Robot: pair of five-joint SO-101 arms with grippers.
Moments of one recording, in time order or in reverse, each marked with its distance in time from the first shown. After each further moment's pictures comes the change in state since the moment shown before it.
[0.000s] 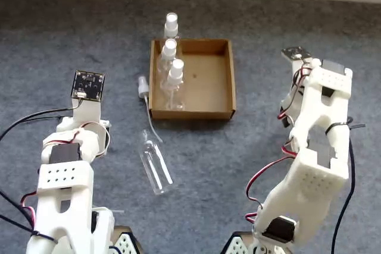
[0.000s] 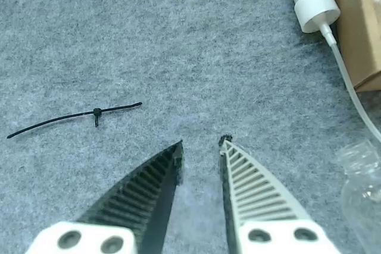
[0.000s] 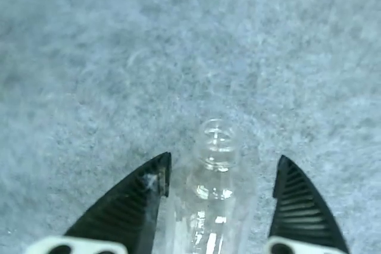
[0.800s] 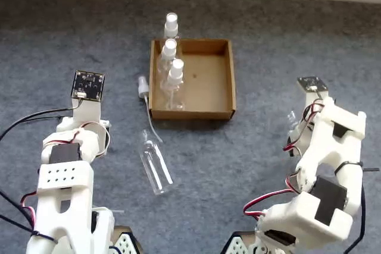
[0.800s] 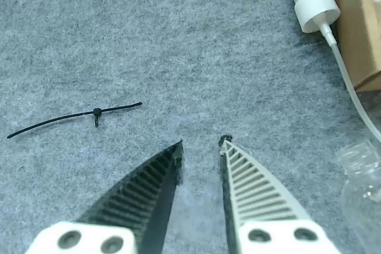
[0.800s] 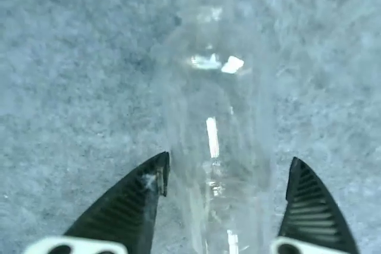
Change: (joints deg) left arm 0.0 0.0 0.0 0.0 0.0; right arm 7.0 -25.2 34.7 -12.6 -1.1
